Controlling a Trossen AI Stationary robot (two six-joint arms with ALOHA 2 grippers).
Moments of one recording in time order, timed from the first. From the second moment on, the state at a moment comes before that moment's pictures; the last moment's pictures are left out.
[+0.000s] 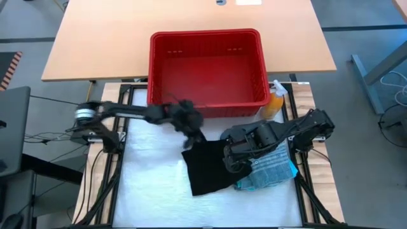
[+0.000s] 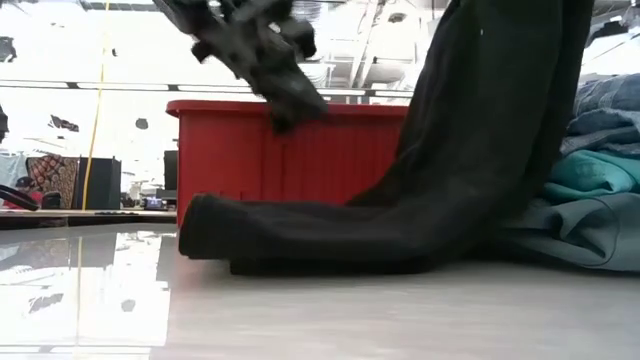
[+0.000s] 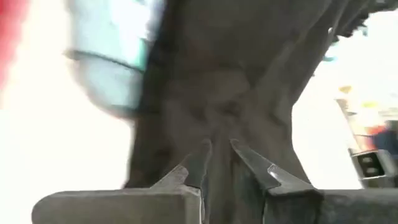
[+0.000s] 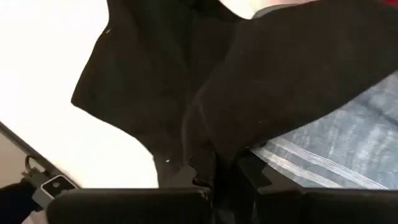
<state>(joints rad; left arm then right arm) 0.20 1.62 1.06 -0.08 0.51 -0.14 0.35 1.72 1.87 -1.50 0.19 1.23</state>
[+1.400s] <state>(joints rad) 0.10 0.87 0.58 -0.34 0.52 -0.24 0.23 2.15 1.89 -0.65 -0.07 0.58</state>
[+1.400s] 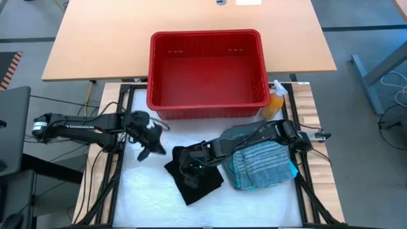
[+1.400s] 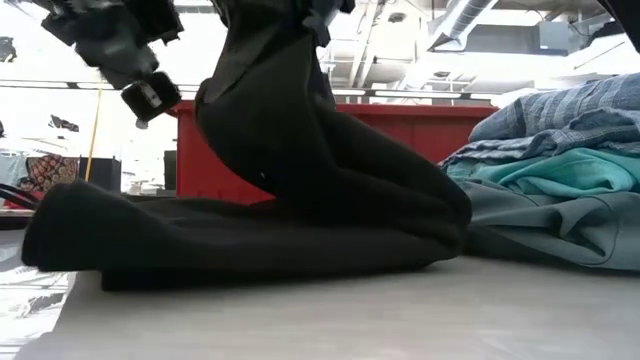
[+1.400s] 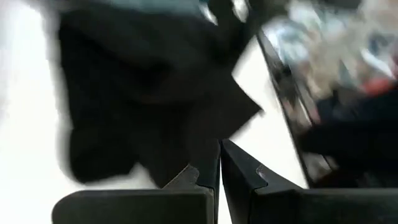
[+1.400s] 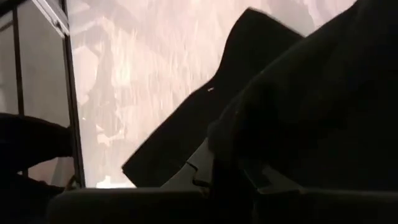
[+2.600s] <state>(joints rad) 0.01 1.18 0.59 0.03 0.43 -0.35 0.64 2.15 1.88 -0.77 0.53 2.07</state>
